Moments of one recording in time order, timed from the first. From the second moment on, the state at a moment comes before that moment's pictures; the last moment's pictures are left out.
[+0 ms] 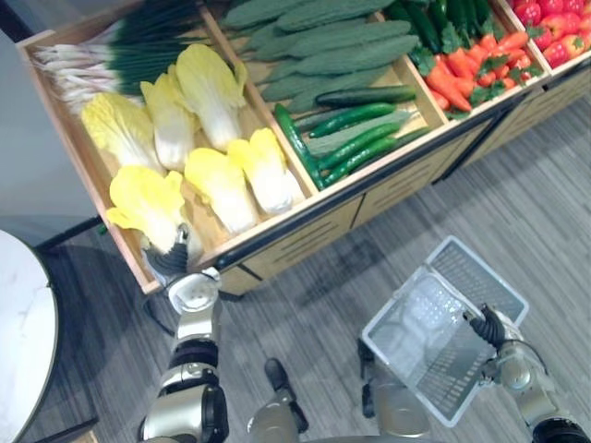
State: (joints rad) left arm -0.39 0.18 0.35 0.72 0.04 -0.21 0.65; right arm 0.03 -0.45 -0.03 0.65 -0.55 -0.24 -0.17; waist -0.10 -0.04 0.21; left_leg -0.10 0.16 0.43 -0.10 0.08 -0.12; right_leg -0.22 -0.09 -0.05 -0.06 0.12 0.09
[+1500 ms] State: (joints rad) left arm -0.01 0.37 -0.23 -0.10 0.05 -0.28 0.14; right arm -0.12 -0.77 0.08 0.65 -0.59 -0.23 -0.04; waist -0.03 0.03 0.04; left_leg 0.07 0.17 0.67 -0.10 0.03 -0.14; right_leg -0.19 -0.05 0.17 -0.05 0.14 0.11
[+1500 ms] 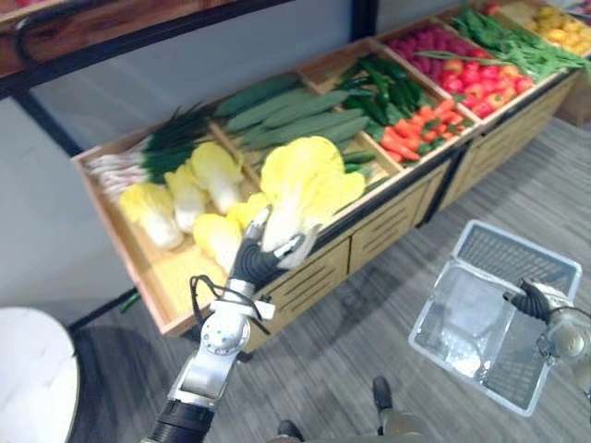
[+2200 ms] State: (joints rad) left arm -0.21 0.58 -0.73 -0.13 -0.19 -0.34 -0.17; right arm -0.38 -0.82 0.46 0.37 -0.59 -0.27 0.01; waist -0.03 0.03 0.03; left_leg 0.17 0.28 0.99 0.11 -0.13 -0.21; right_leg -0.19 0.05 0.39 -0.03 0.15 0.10
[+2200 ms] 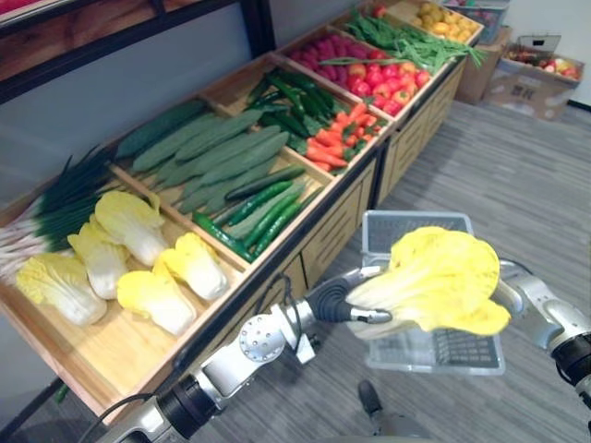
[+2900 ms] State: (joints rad) left arm -0.23 0.47 -0.86 0.12 -0.01 -0.34 -0.20; right arm -0.51 -0.84 0.53 0.24 -0.54 -0.27 0.04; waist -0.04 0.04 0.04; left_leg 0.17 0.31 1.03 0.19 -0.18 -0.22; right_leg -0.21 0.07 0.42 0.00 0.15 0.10
